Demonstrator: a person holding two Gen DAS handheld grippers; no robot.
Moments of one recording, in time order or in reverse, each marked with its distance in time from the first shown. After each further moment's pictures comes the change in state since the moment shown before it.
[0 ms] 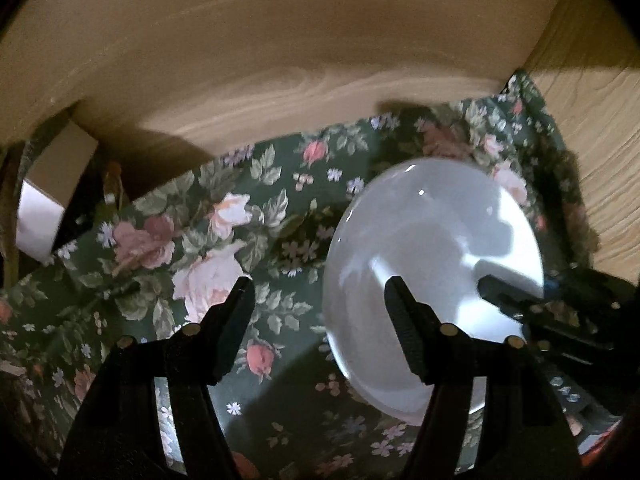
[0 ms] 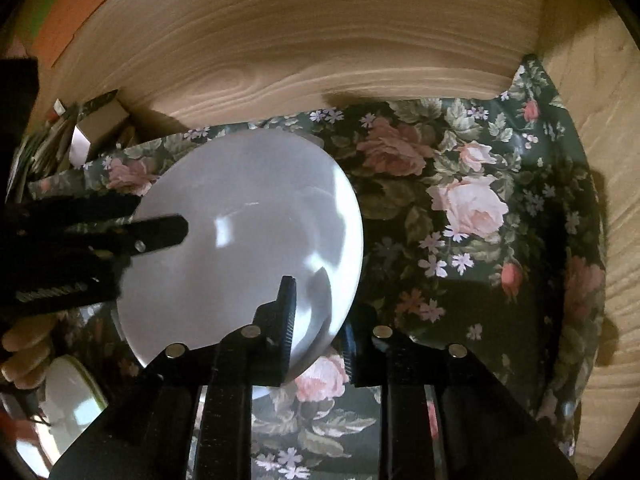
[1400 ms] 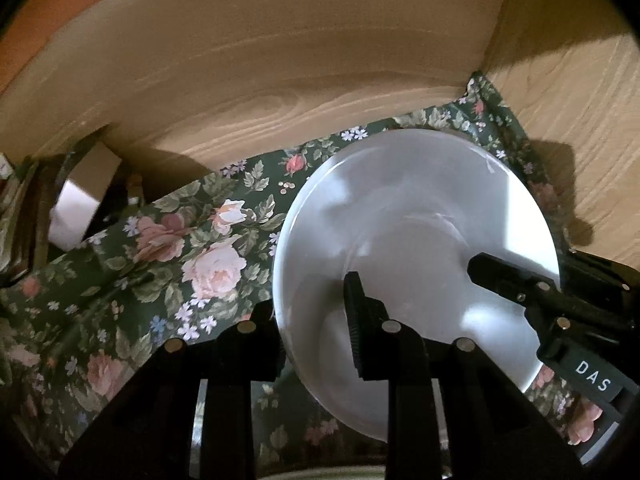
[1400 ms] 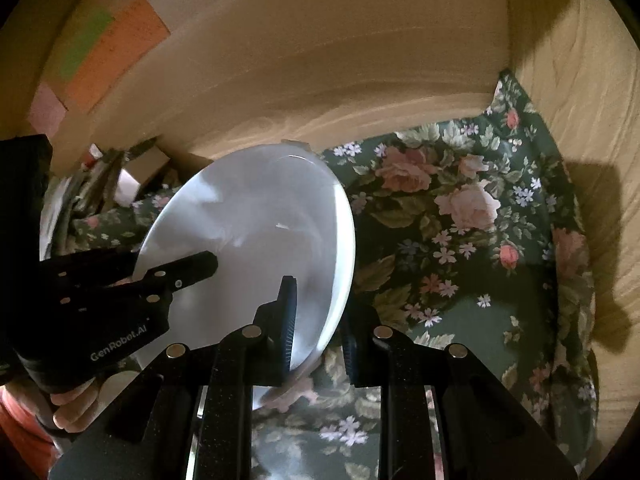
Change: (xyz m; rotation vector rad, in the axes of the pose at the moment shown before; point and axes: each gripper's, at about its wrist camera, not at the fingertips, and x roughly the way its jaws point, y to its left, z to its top) left arm -0.048 -0.015 -0.035 0.062 -0.135 0.016; right arm -0.039 0.014 -0.004 0.086 -0.138 0.064
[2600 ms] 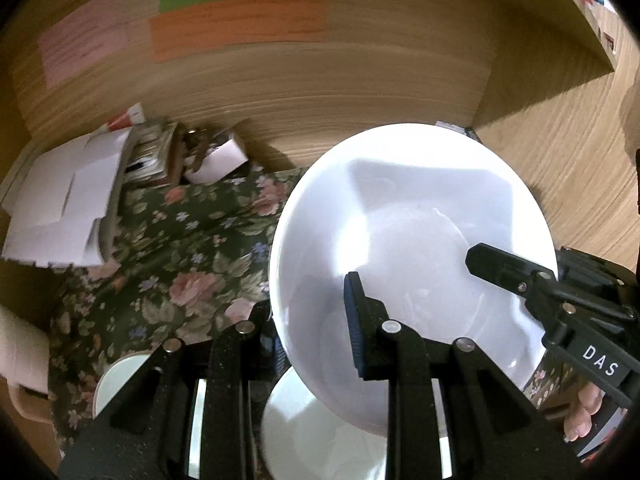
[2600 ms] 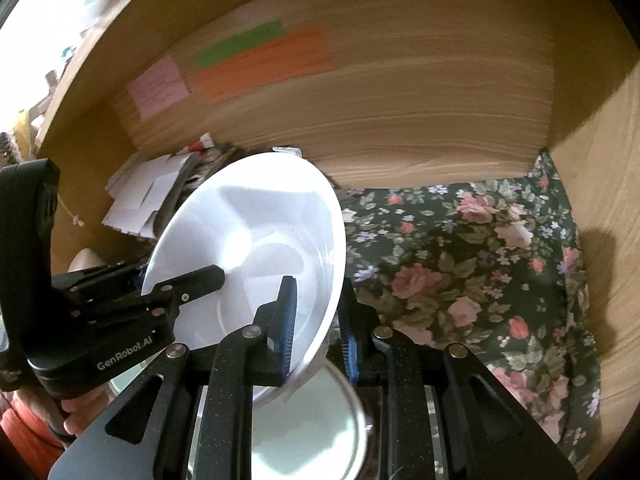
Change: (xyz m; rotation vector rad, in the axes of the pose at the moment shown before) left arm -0.130 0.057 -0.091 -0.125 -0.171 0.022; right arm -0.064 0.119 -0.040 -0.155 -0.118 0.065
